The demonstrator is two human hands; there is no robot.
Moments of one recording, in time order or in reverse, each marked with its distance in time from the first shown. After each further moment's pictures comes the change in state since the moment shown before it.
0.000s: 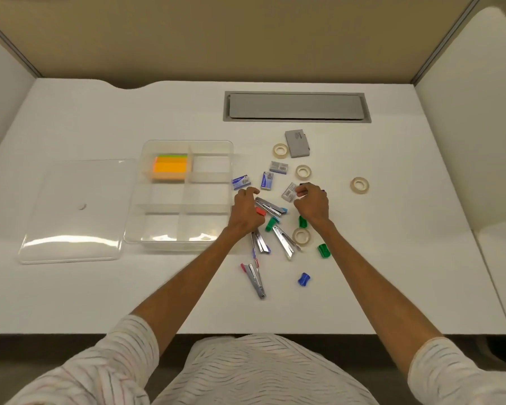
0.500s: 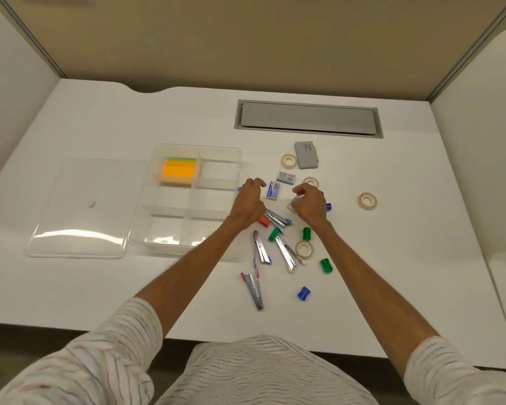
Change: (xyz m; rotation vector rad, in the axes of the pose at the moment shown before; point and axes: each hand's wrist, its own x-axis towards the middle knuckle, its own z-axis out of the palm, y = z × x) left_hand 0.021 0.019 -0.028 0.112 0.093 0.173; right_hand 0.026 -0.019 0.009 -0.006 -0.035 -0.086
